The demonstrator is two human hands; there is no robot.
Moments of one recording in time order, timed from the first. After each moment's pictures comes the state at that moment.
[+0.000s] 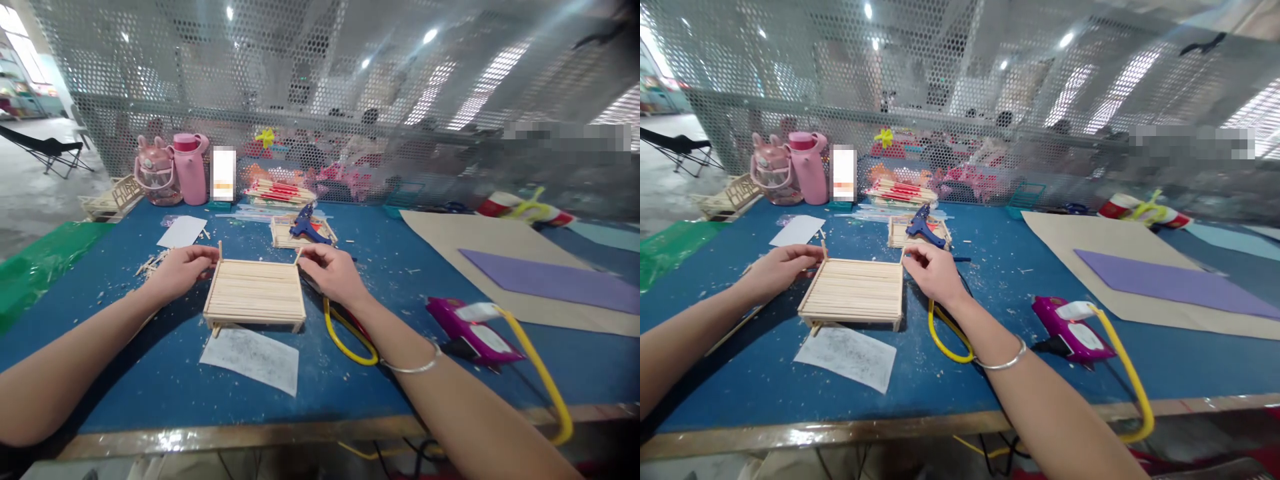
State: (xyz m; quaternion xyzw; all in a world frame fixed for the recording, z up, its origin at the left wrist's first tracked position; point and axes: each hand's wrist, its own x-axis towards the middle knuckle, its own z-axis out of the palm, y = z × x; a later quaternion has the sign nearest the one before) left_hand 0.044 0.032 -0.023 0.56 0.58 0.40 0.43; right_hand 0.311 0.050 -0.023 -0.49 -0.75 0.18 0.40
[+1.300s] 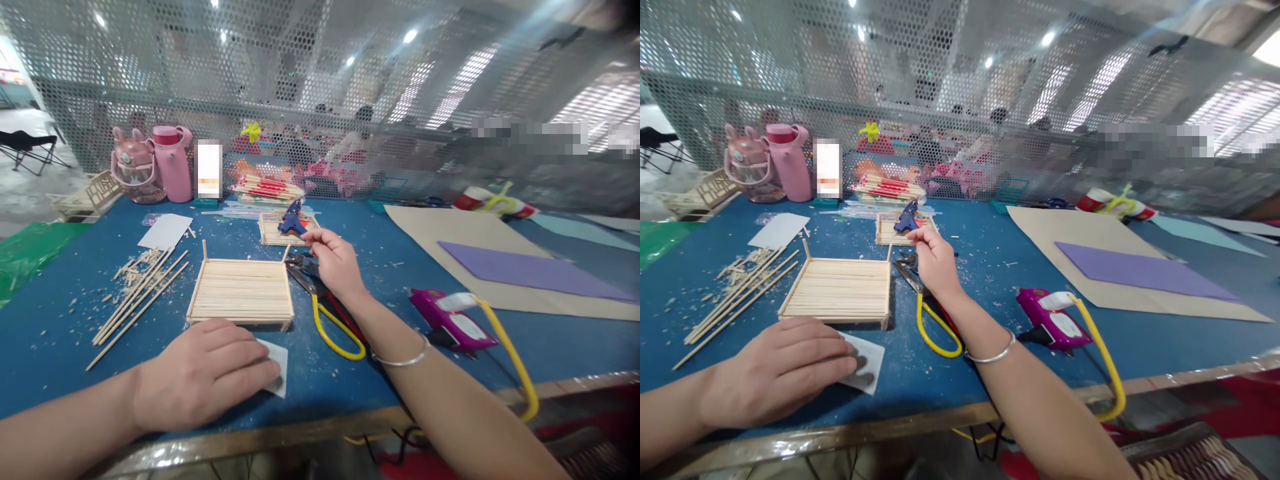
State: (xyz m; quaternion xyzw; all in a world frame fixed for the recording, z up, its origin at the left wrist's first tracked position) left_hand 0.086 -0.051 -0.020 0.94 0.11 0.31 -0.06; right_hand 0.322 0.056 -0.020 -0.51 -0.68 0.18 0.50
